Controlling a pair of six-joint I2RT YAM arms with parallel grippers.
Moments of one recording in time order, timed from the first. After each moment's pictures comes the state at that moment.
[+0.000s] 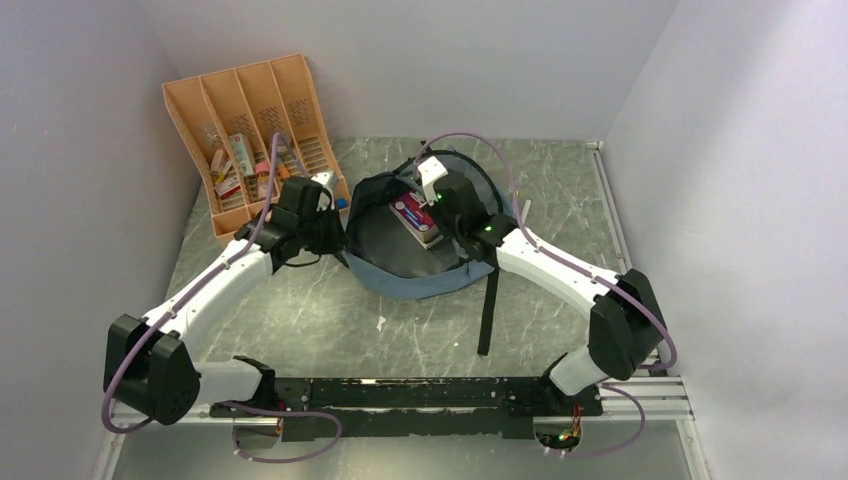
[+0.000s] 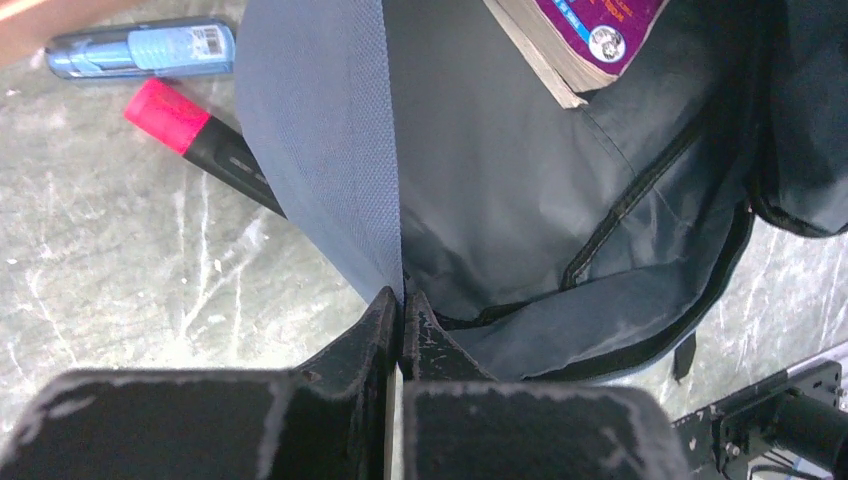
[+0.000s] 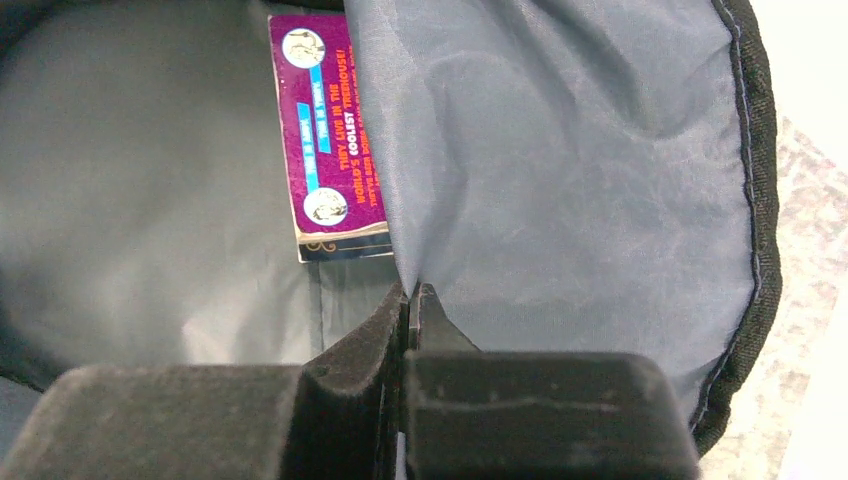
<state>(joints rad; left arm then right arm) -0.42 1.27 0.96 -0.46 0.08 -0.44 0.72 1.52 1.14 -0.21 0.32 -0.17</state>
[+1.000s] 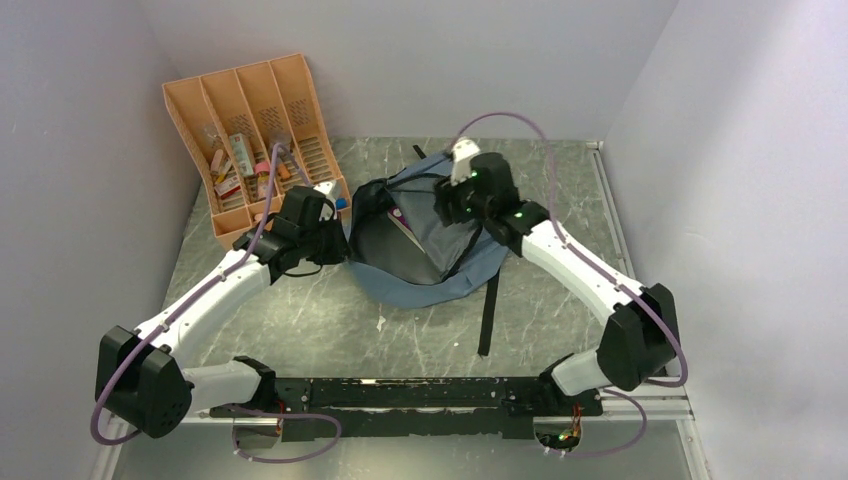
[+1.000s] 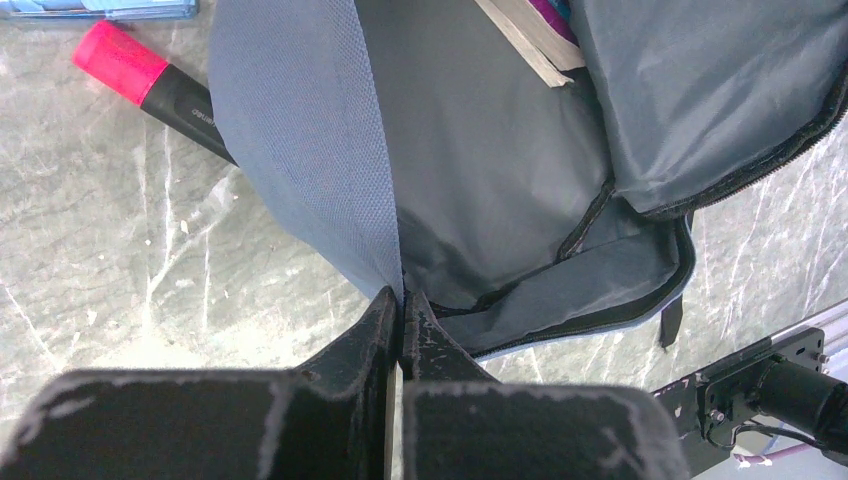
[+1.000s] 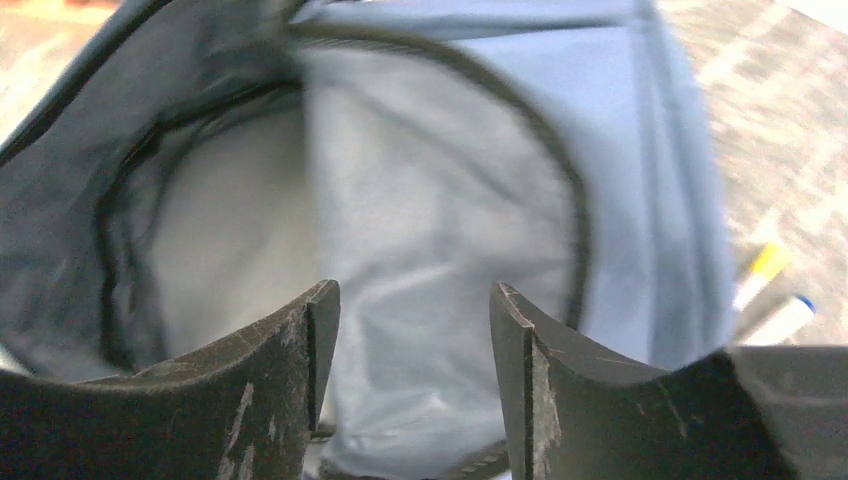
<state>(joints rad) -0.48 1.20 0.92 -0.50 0.09 -0.48 0.60 1.44 1.16 -0.25 -0.04 -0.05</state>
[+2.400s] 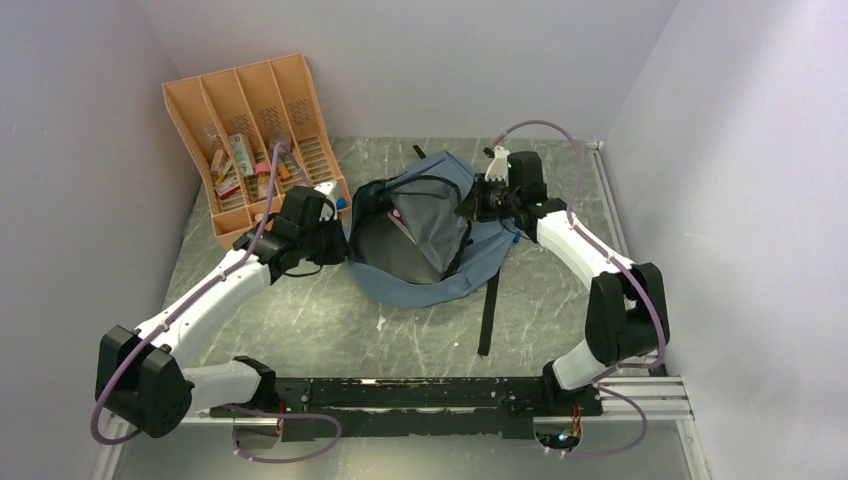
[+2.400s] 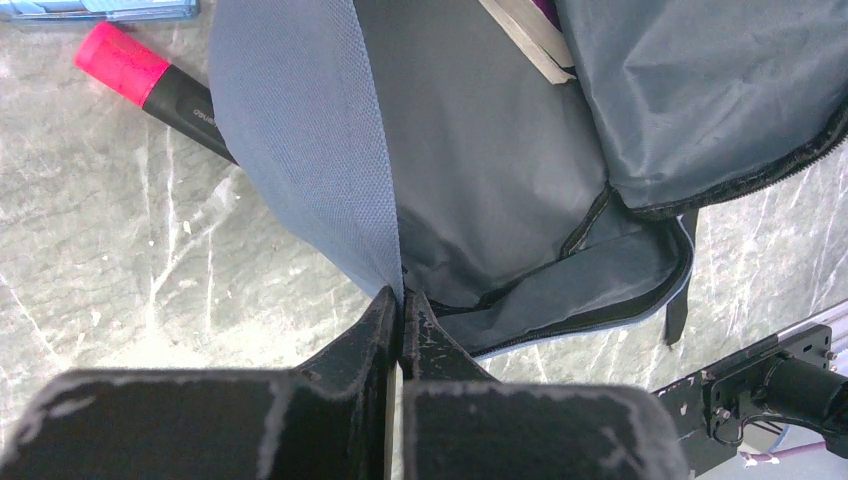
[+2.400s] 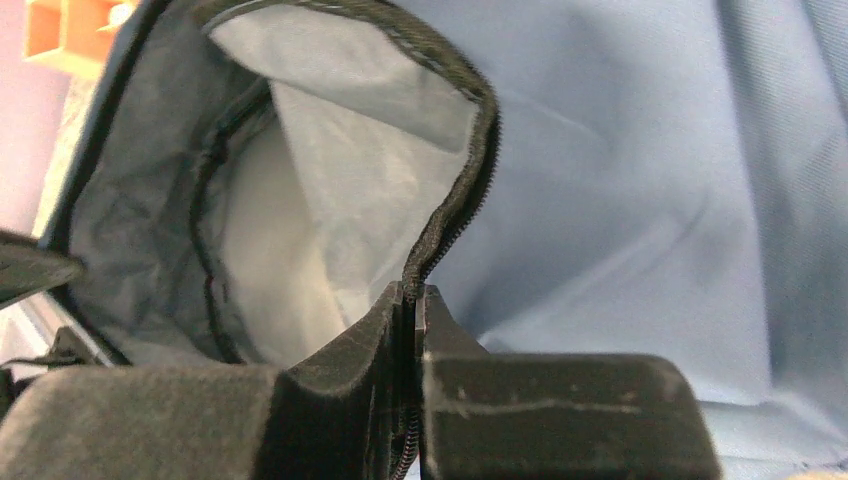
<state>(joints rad) -0.48 1.20 0.92 -0.50 0.09 -0.47 0.27 1.56 1.08 -0.16 -0.45 0.27</state>
